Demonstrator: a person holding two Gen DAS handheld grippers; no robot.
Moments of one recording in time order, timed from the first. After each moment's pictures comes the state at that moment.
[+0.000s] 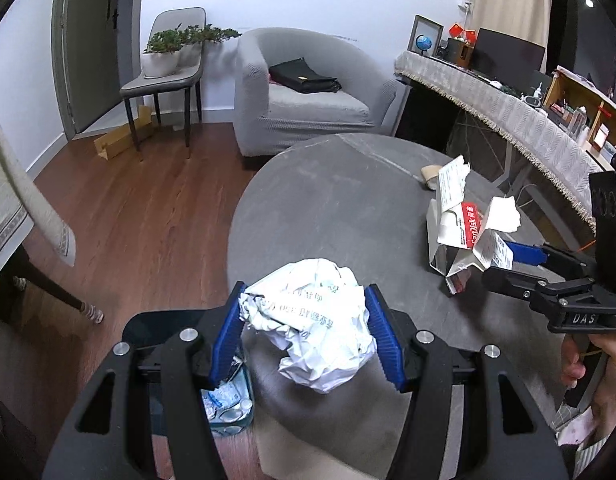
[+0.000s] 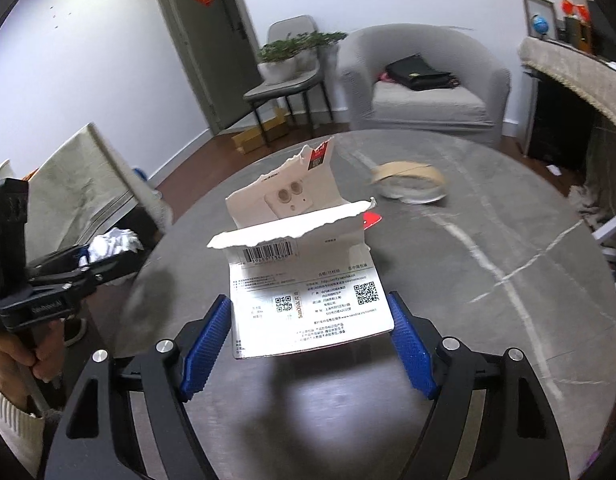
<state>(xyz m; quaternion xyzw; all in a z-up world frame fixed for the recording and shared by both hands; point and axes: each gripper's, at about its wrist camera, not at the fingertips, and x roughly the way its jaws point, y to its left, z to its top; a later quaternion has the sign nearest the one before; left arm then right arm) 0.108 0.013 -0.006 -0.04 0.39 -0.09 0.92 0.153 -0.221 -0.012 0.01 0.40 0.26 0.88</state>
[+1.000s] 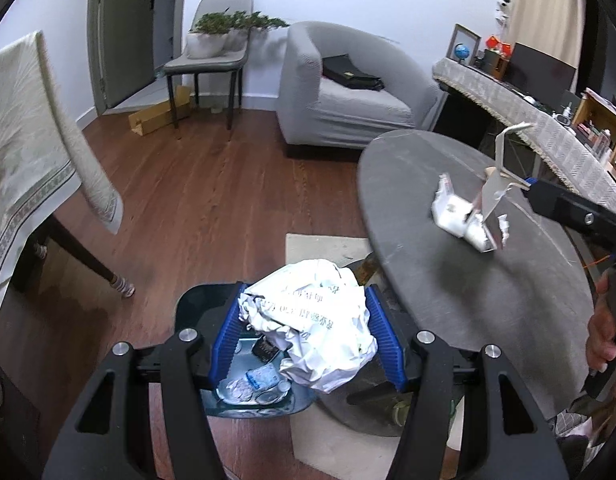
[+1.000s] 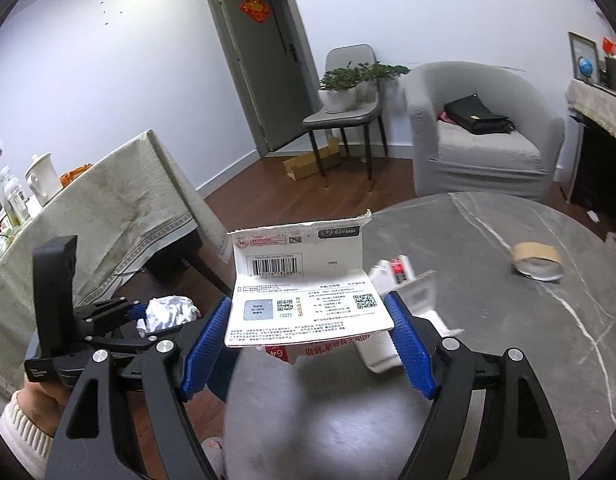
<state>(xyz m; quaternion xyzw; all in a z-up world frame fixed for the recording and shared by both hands) 0.084 0.117 -0.023 -0.07 0.40 -0.04 0.91 0.140 -0.109 0.029 0.01 0.33 0.33 0.88</state>
